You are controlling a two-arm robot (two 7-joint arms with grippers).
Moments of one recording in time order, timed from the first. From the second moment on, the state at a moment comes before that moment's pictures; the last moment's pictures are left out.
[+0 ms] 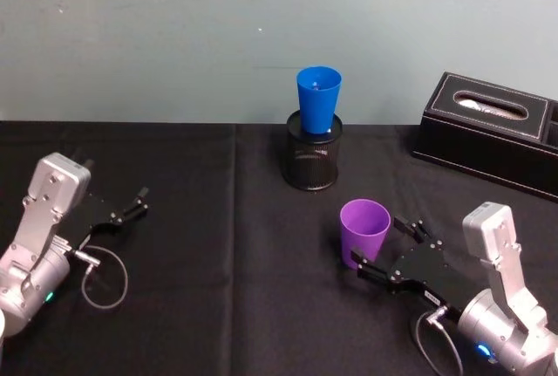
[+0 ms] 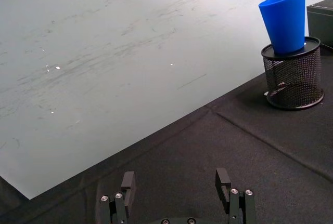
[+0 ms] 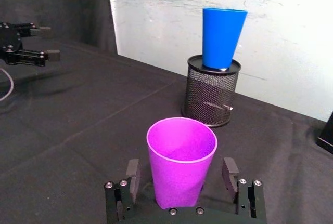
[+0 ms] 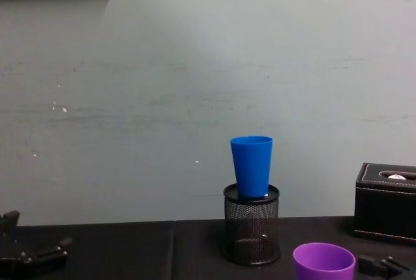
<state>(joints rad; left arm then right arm) -0.20 0.60 0.45 -1.41 -0.25 -0.12 0.03 0.12 0.43 -0.36 -1.40 0.29 -0.15 0.36</state>
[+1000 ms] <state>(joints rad) -0.20 0.60 0.45 -1.41 -0.25 -0.12 0.03 0.20 0.35 -0.33 -1.28 0.29 -0.18 0.45</state>
